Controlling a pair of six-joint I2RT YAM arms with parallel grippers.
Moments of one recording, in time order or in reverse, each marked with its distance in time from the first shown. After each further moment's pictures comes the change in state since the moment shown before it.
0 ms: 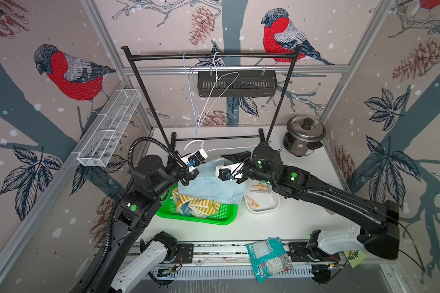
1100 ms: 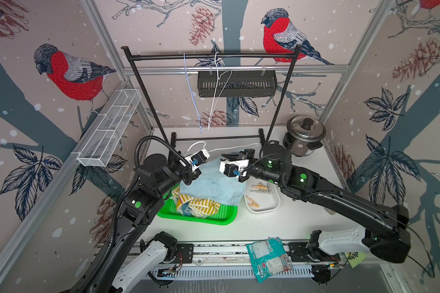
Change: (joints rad) left arm 0.000 0.020 -0.034 0.003 -0.001 -0.019; right arm 0.014 -0.068 0.022 0.039 -0.049 0.148
